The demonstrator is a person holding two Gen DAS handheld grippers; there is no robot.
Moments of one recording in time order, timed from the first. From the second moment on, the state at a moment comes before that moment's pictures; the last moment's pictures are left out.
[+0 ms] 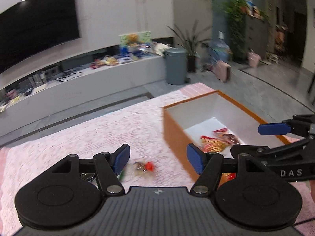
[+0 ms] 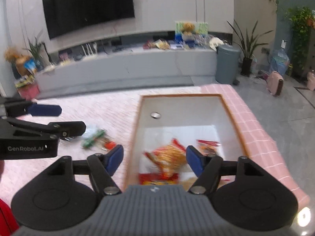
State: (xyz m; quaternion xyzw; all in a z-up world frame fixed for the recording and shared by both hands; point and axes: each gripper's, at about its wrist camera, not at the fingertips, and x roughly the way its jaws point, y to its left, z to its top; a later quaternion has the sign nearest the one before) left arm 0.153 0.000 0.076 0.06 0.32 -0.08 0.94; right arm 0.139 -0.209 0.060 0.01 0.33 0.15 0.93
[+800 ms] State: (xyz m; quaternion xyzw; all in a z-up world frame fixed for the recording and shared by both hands) left arm 0.067 0.124 0.012 -0.05 0.40 0.01 0.92; right arm 0.080 -0.085 -0.006 -0.02 0.37 0.21 0.90
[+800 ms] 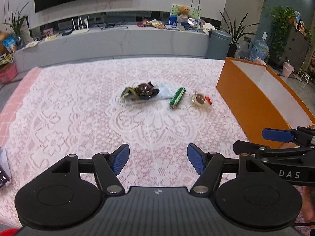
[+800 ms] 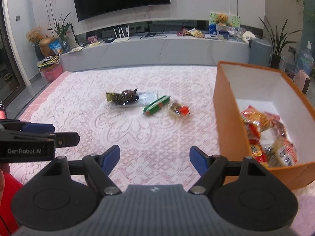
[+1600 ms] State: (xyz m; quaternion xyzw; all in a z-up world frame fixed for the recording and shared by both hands) left arm 0.130 0.149 -0.020 -0.05 0.43 -0.03 0.90; right arm 0.144 -0.041 -0.043 -0.07 0.40 0.22 0.89
